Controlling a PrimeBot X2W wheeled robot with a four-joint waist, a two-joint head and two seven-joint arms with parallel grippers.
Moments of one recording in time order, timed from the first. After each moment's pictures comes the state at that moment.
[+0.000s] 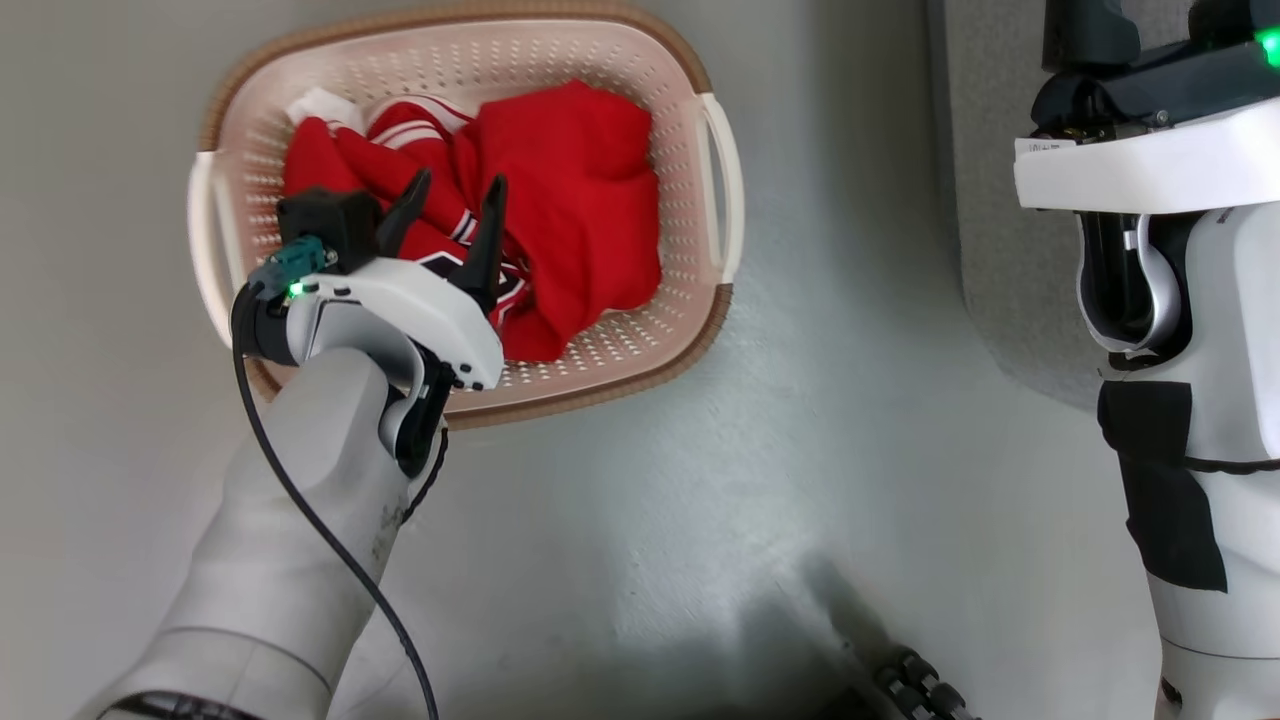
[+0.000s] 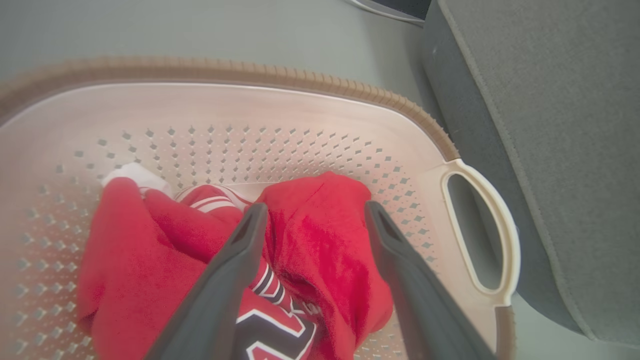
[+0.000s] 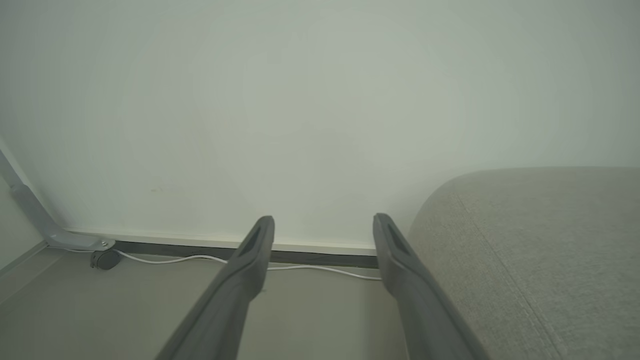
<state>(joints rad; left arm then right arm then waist) -0.87 0.04 -0.40 0.98 -0.52 -0.11 -0.26 -0.84 -0.07 0.13 0.20 0.25 0.12 -0.25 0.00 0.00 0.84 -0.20</state>
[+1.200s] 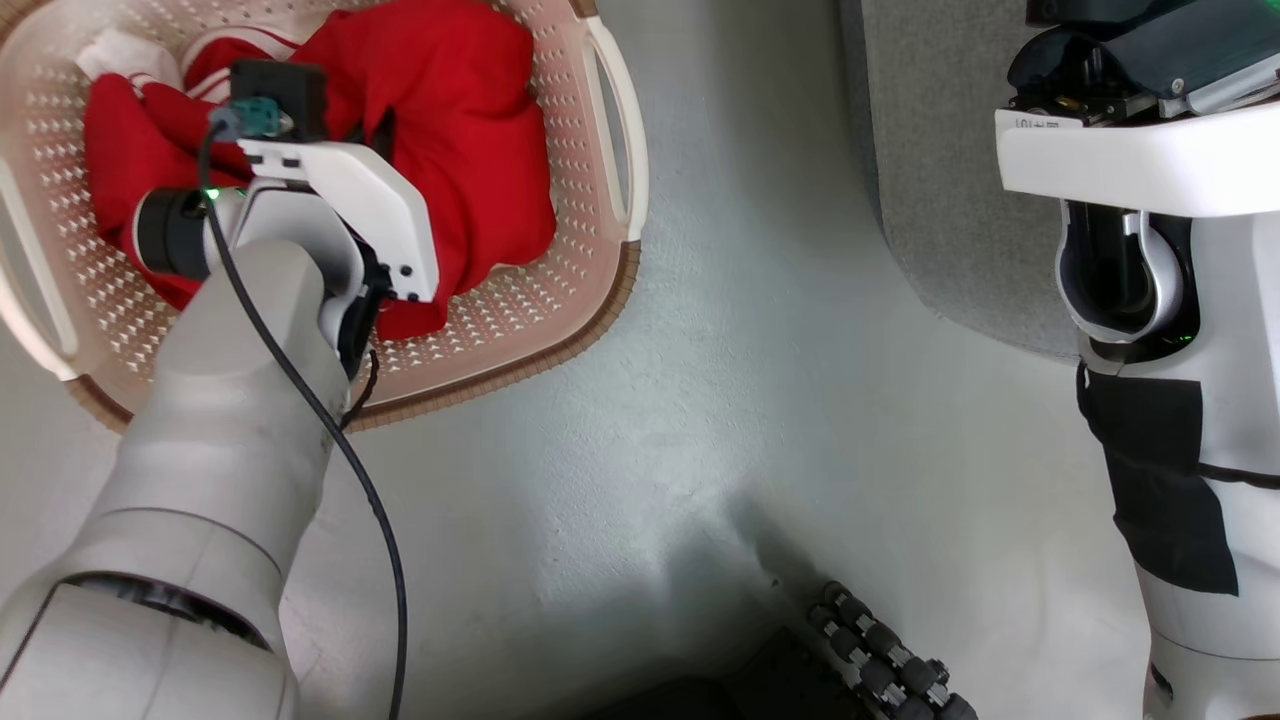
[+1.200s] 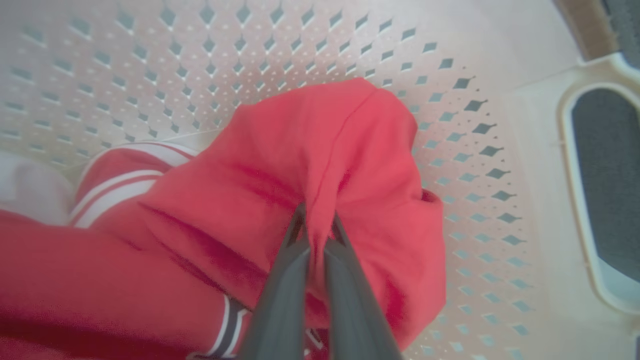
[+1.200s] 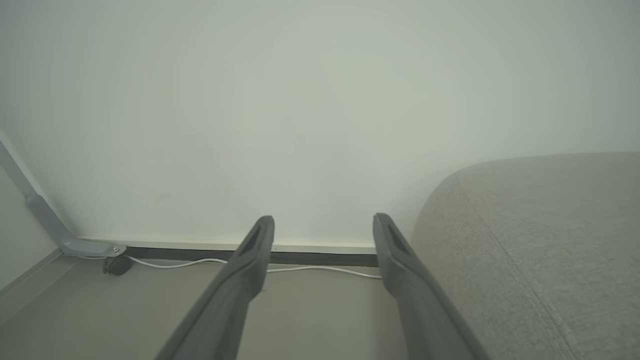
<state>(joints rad) -1.15 0.06 -0.54 1.29 -0.57 -0.06 -0.10 -0.88 -0.06 0.21 0.06 0.39 0.12 -0.26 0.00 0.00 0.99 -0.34</state>
